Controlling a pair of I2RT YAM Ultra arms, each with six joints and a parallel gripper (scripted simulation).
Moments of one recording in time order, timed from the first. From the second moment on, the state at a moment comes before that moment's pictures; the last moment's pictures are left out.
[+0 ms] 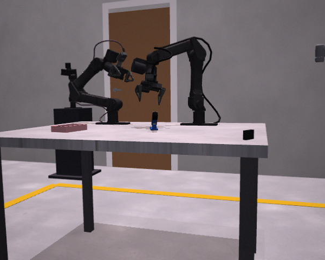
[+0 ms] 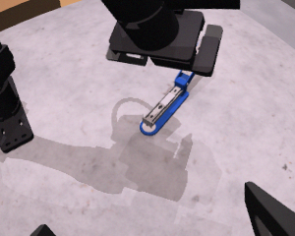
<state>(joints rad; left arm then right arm) -0.89 1.54 1.20 -0.99 -0.44 -1.43 1.40 0.19 0.84 -1.08 0.37 -0.09</state>
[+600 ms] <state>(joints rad) -0.88 1.49 1.14 -1.00 -0.36 -1.42 1.40 0.19 0.84 -1.08 0.38 -0.08</state>
